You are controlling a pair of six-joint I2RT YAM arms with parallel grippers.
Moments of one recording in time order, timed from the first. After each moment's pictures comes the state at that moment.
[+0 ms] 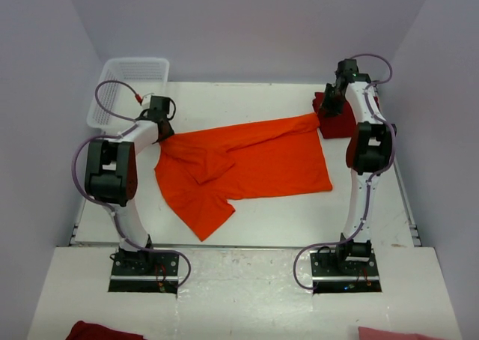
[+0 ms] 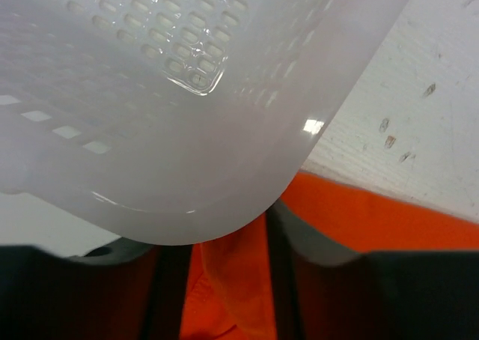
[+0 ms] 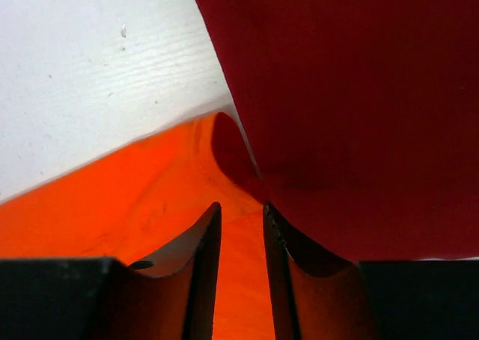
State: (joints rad) left arm -0.09 1.89 1.25 -0.29 -0.40 -0.49; right arm -0.05 2.40 2.24 -0.95 -0.13 0.34
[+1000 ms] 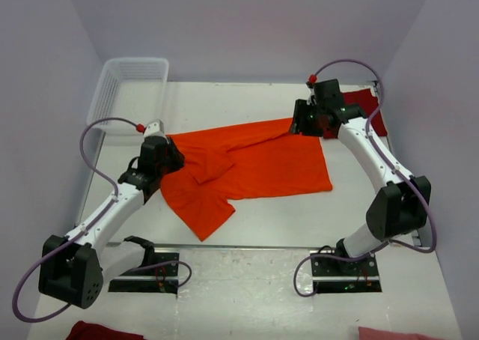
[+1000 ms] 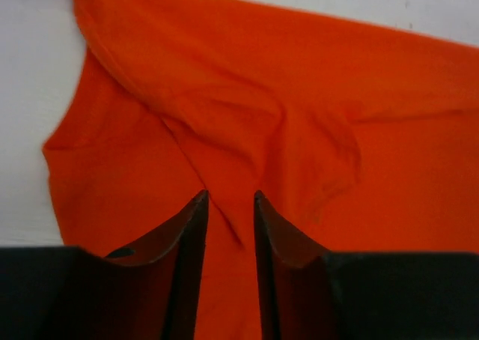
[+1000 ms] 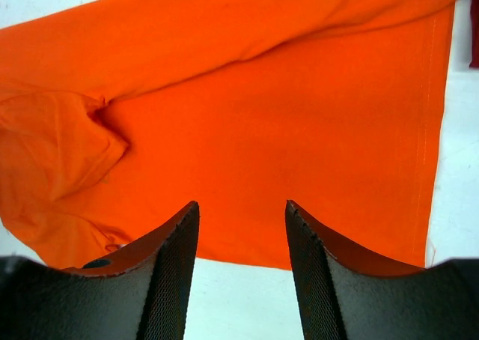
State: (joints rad) left arm -0.30 1.09 0.70 -0.20 -0.20 -0.57; right arm 0.27 1.59 1.45 -0.74 -0.10 0.34
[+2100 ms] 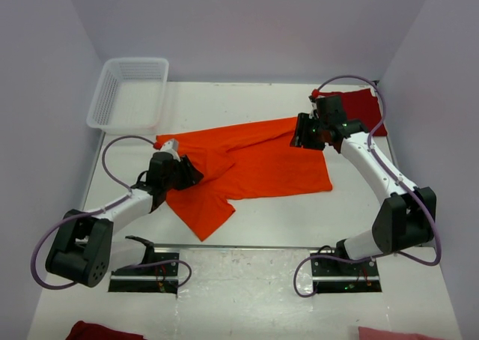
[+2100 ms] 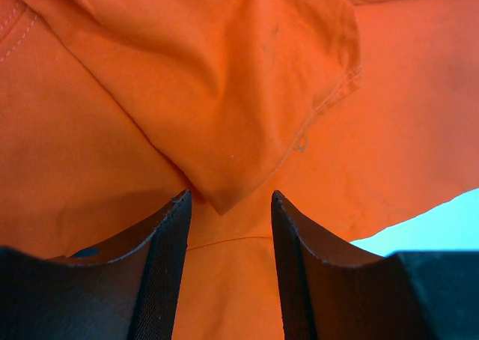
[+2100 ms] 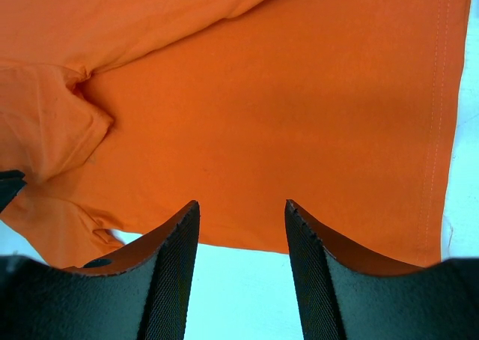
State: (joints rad) left arm -0.30 1.22 0.41 0.14 0.15 -0.65; right arm 0.26 1.46 1.22 -0.65 -0.13 0.37
